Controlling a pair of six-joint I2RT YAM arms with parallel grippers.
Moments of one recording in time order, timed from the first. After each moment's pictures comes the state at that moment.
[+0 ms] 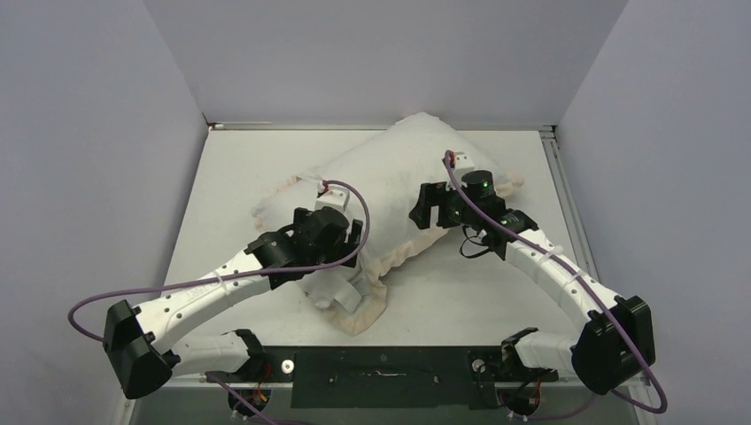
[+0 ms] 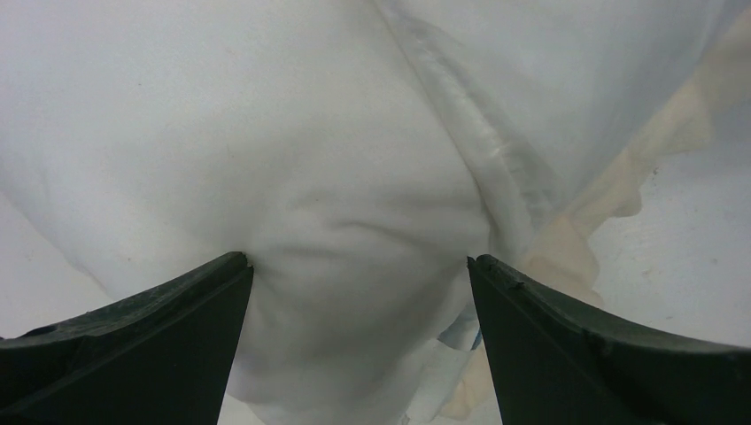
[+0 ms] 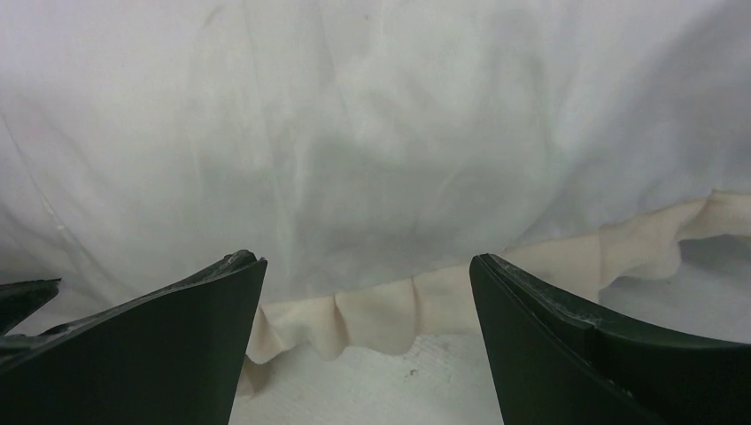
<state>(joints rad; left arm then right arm) -0.91 1.14 1.01 -0.68 -0.48 -0.49 0.46 1.23 0.96 -0.28 -0.15 0.28</state>
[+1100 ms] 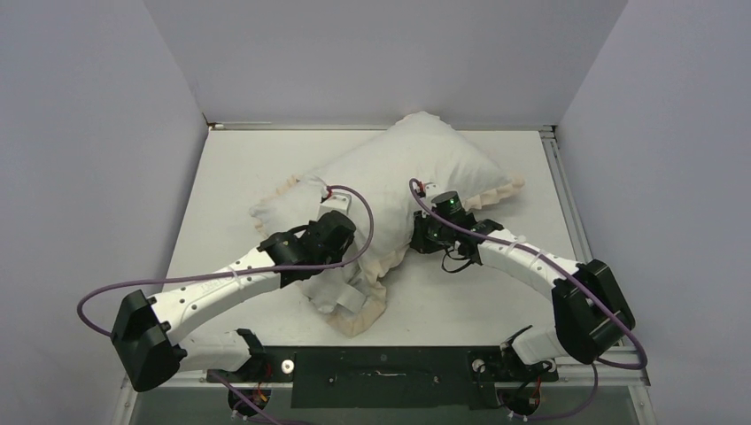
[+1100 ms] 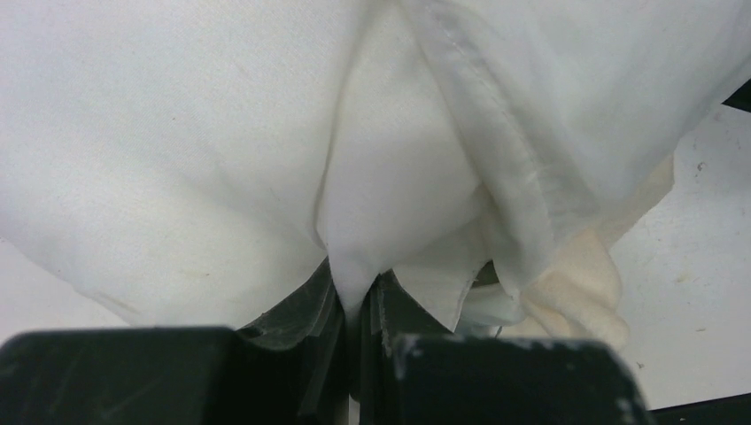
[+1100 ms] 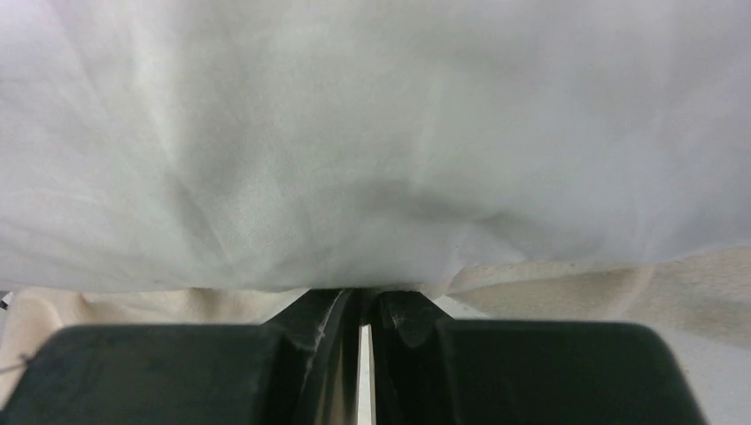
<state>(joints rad) -0.90 1.23 0.97 -0.66 -0.48 -0.54 0.56 1.41 0.81 -0.21 -0.17 0.27</state>
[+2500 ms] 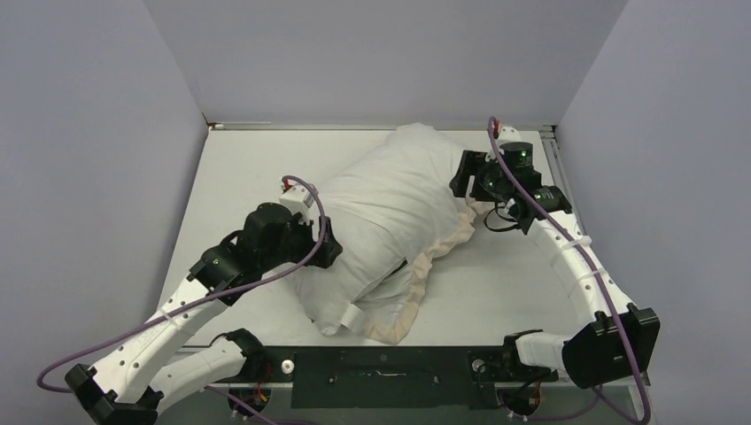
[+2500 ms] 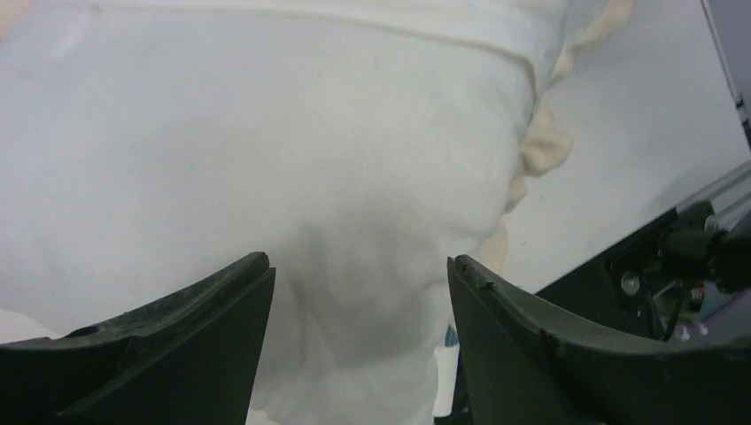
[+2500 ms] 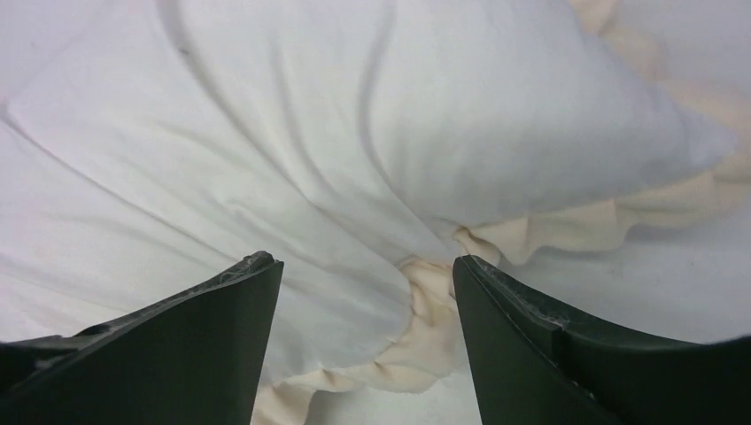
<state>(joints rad) -0.72 0.87 0.91 -0.65 -0.03 -0.45 0.19 1.25 1.13 -0.52 -0.10 0.29</state>
